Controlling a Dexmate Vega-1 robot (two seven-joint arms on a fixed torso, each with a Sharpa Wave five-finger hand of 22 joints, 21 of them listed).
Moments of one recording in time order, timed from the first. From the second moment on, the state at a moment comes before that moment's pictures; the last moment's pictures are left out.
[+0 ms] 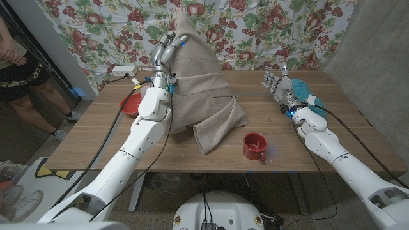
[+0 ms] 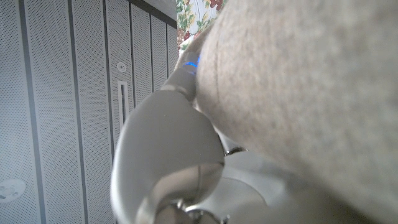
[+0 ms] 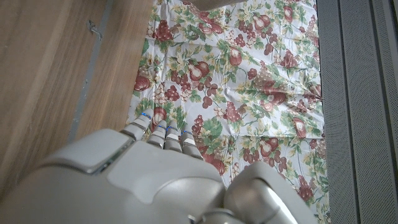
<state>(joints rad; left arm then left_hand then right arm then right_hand) 0.87 0.38 0.32 -1.78 -0.60 -0.36 0.24 1.20 0.06 0.43 -0.22 0.18 0.68 -0.06 0.90 0.64 0.84 -0.15 0.67 0.81 0.97 -0.14 0.57 1.04 0.51 -0.05 1.14 0.50 -0.83 -0.56 -0.32 -1.35 0.76 0.29 0.21 0.05 0.08 -0.18 0.11 0.32 0.07 0.09 0.19 0.18 0.05 0.08 0.21 0.18 -0.03 0.03 0.19 0.17 0.03 0.05 0.20 0.17</state>
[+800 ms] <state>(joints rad) 0.86 0.41 0.27 -1.85 -0.60 -0.36 0.25 1.19 0.05 0.43 -0.22 0.18 0.68 -0.06 0.91 0.63 0.84 -0.15 0.66 0.81 0.98 -0.15 0.55 1.05 0.51 -0.05 1.15 0.48 -0.85 -0.57 -0.33 -1.38 0.76 0.28 0.20 0.05 0.08 -0.18 0.11 0.32 0.07 0.09 0.19 0.18 0.05 0.08 0.21 0.18 -0.03 0.03 0.19 0.17 0.03 0.05 0.20 0.17</state>
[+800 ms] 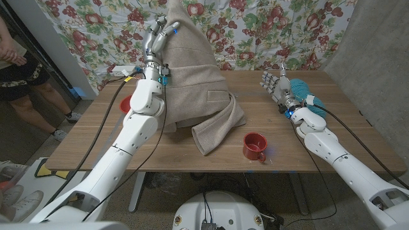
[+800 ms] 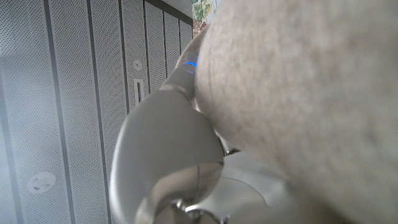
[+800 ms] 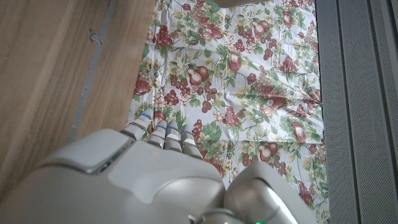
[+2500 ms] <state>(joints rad) 0.86 0.56 0.09 -1.99 -0.55 -0.26 0.32 1.19 0.05 0.44 -0.22 0.18 0.68 -0.06 0.94 0.60 0.85 -0.15 0.65 0.83 0.99 -0.15 0.52 1.07 0.50 -0.05 1.17 0.42 -0.83 -0.57 -0.34 -1.37 0.75 0.25 0.21 0.05 0.08 -0.18 0.11 0.32 0.08 0.09 0.19 0.18 0.05 0.08 0.21 0.18 -0.03 0.03 0.19 0.17 0.03 0.05 0.20 0.17</state>
